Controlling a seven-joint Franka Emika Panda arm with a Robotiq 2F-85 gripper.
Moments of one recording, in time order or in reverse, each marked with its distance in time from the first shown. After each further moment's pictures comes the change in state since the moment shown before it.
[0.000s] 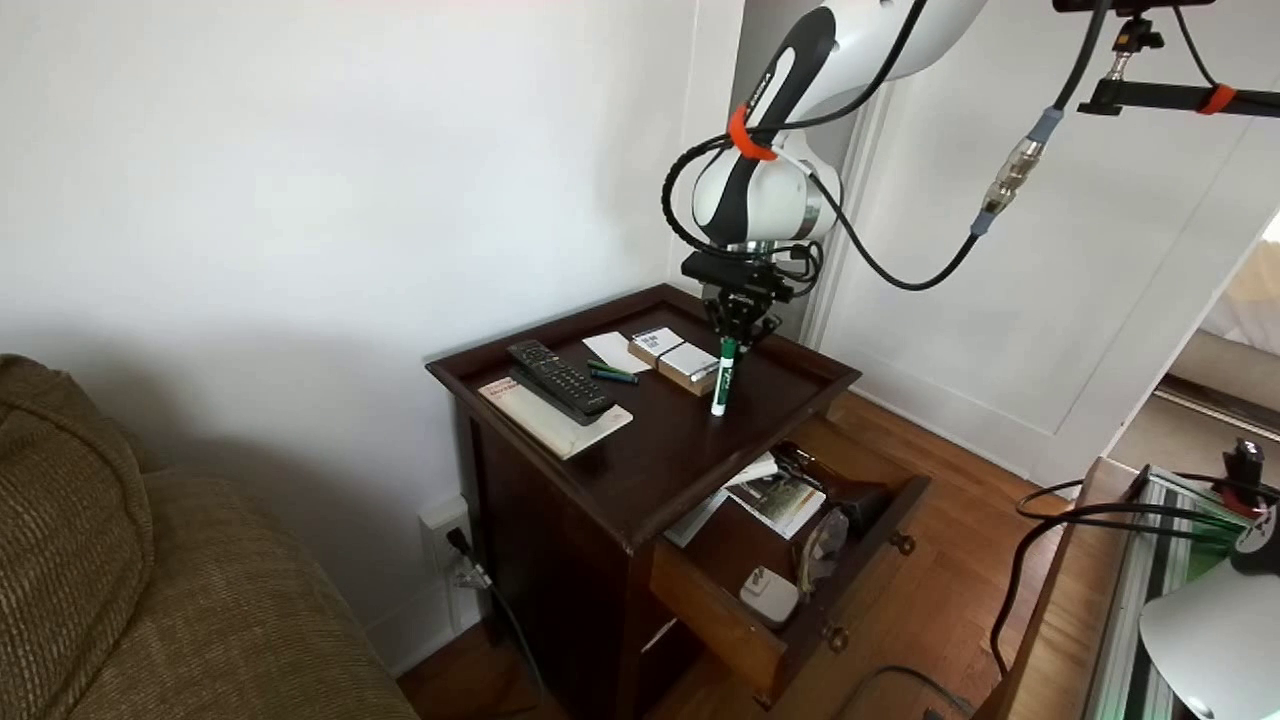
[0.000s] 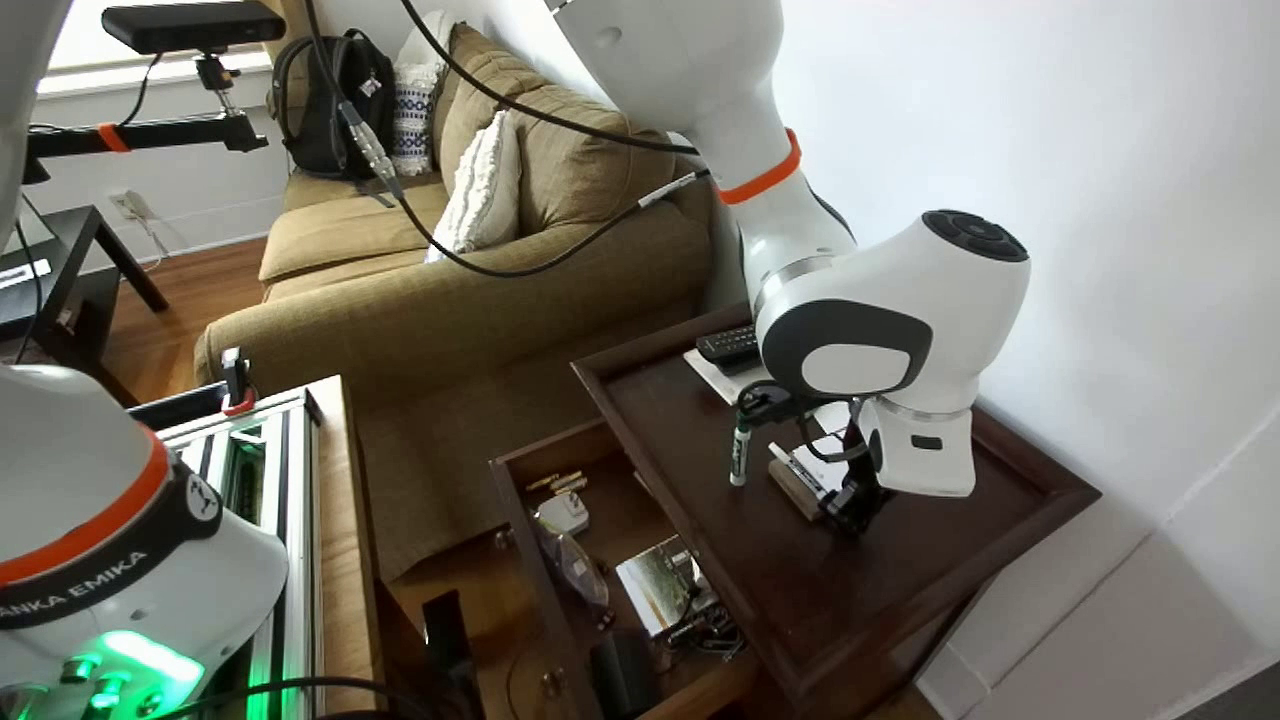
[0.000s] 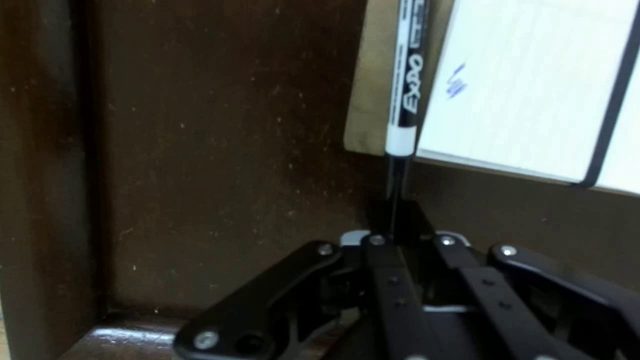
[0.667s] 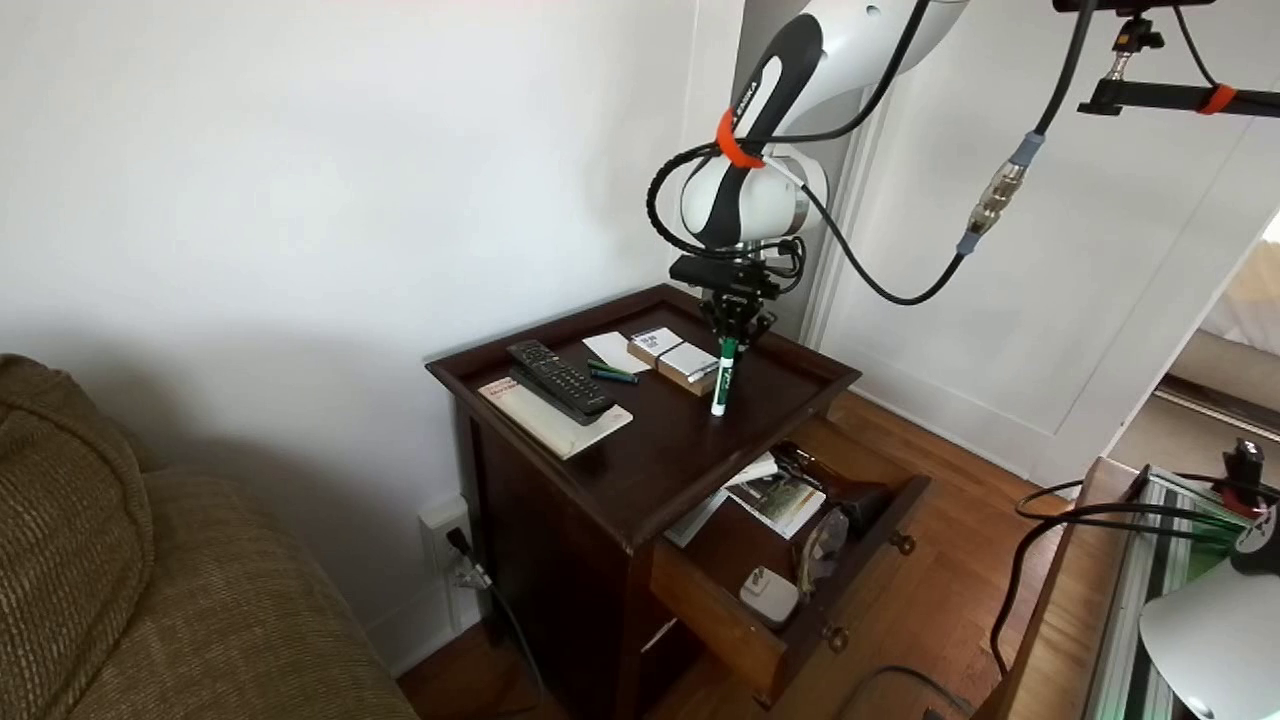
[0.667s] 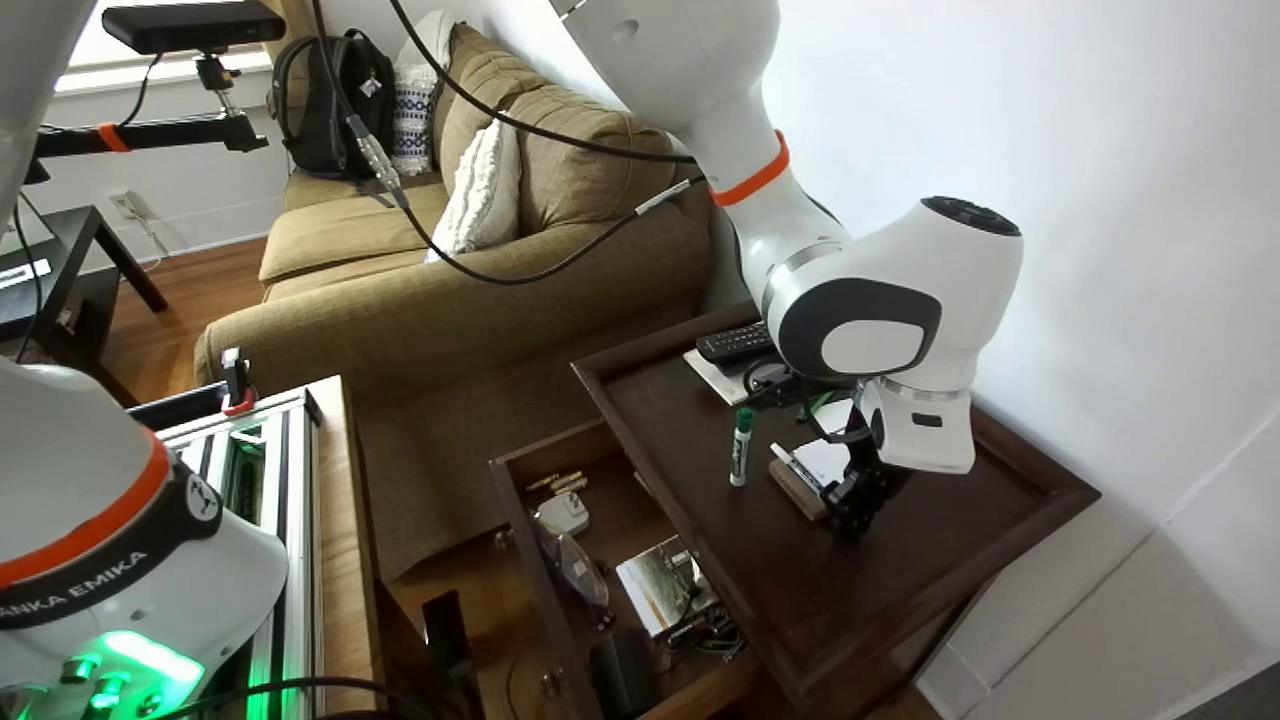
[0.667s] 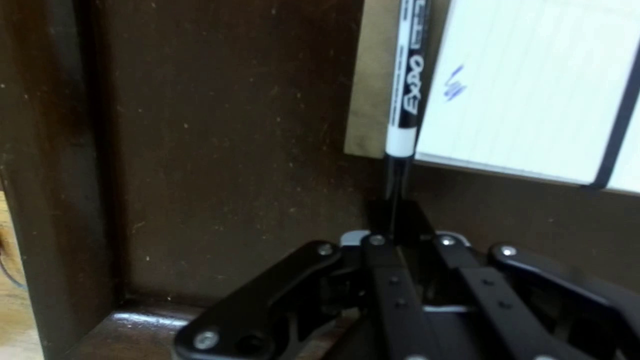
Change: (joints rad) arm 0.066 0.027 -0.056 0.050 -0.087 -0.072 0.126
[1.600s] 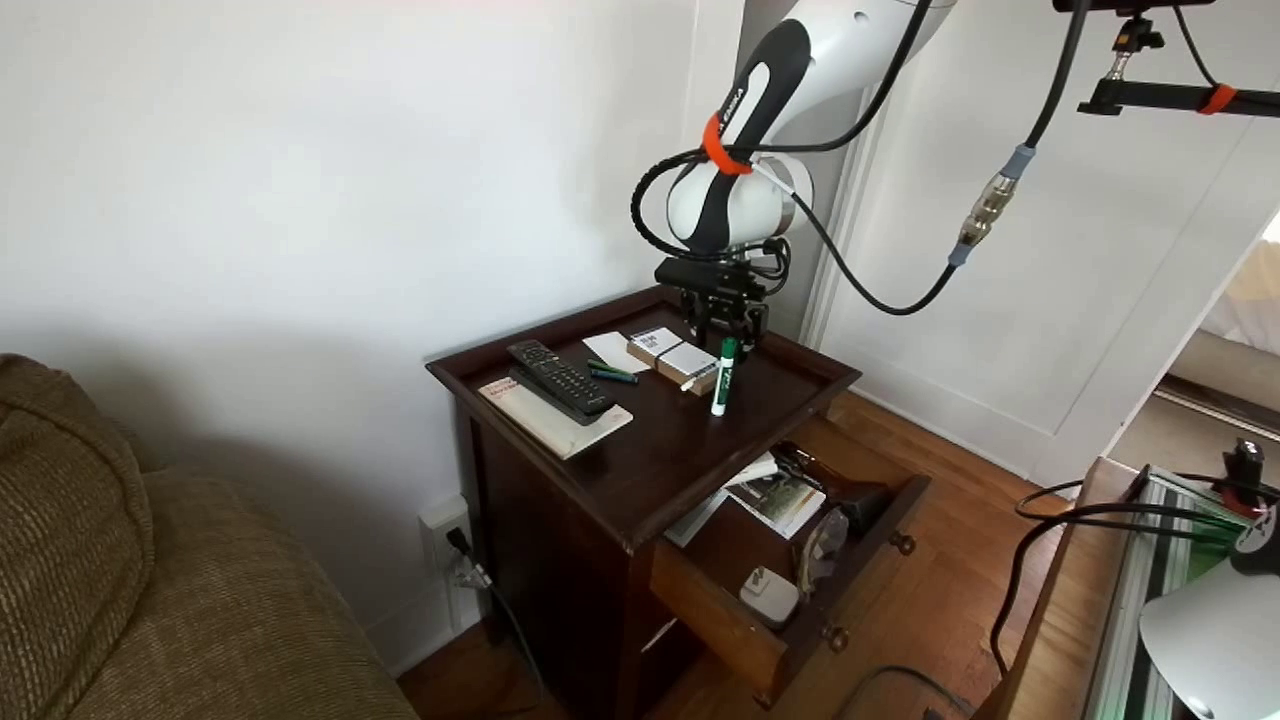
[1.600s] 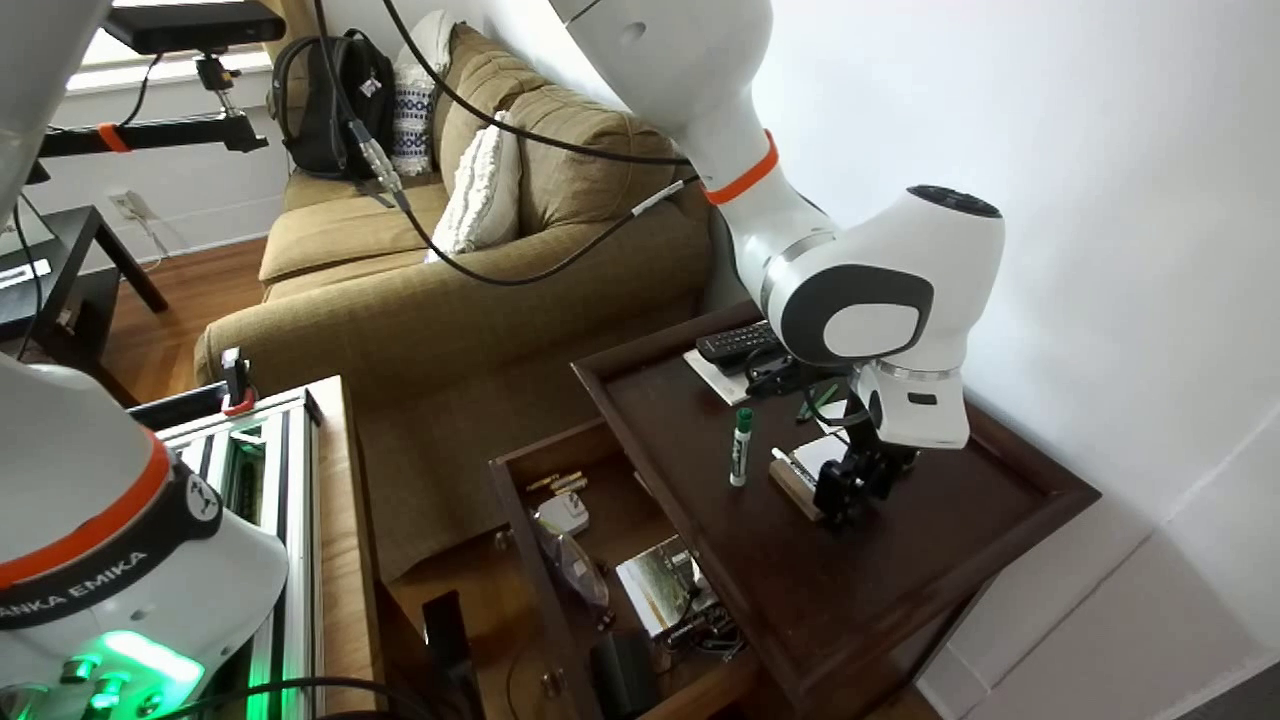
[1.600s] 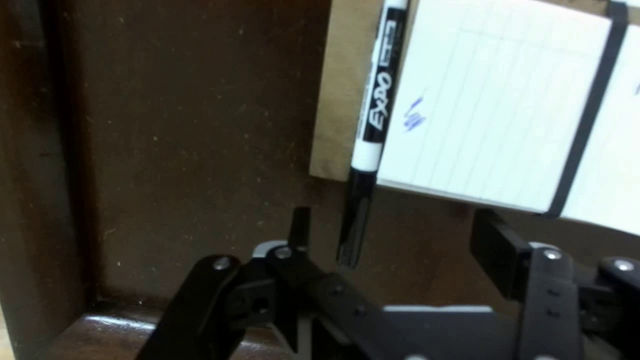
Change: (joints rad) arm 0.032 0.020 -0.004 0.033 -0.038 0.000 0.033
